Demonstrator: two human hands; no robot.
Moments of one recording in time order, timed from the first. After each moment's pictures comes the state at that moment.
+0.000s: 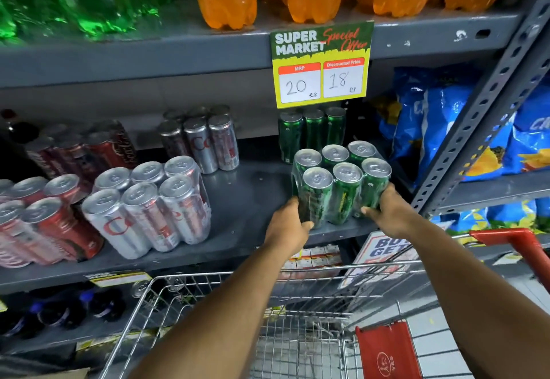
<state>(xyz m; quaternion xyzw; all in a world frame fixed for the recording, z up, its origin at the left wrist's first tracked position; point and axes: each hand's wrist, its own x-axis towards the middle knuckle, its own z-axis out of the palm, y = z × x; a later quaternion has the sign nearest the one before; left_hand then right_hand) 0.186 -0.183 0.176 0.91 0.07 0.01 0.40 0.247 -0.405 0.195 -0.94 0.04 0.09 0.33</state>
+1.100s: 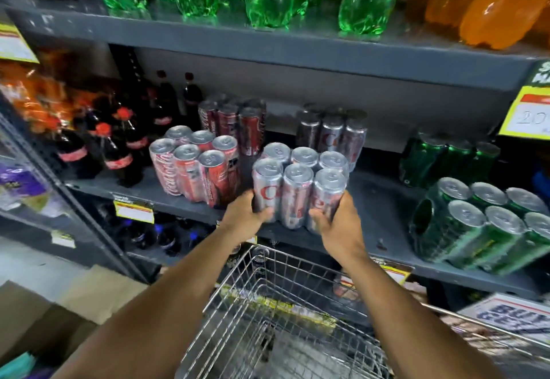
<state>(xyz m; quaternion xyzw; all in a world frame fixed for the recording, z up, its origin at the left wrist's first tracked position) 0.067 0.074 0.196 0.87 0.28 0.09 0.40 0.145 -0.109 0.200 -0.85 -0.19 0.03 0.49</state>
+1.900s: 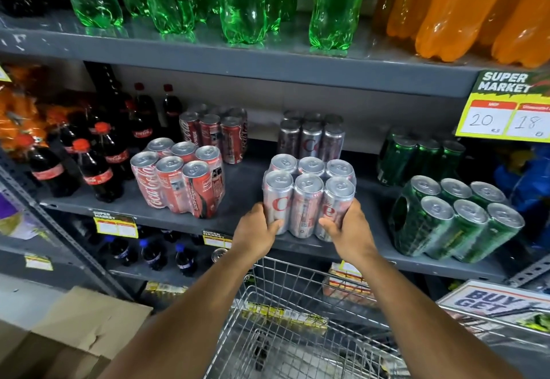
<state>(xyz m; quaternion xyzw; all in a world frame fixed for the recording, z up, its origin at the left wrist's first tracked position) 0.081 0.032 0.186 0.90 0.25 0.08 0.36 0.166 -0.152 0.196 -0.89 -0.15 0.03 0.43</state>
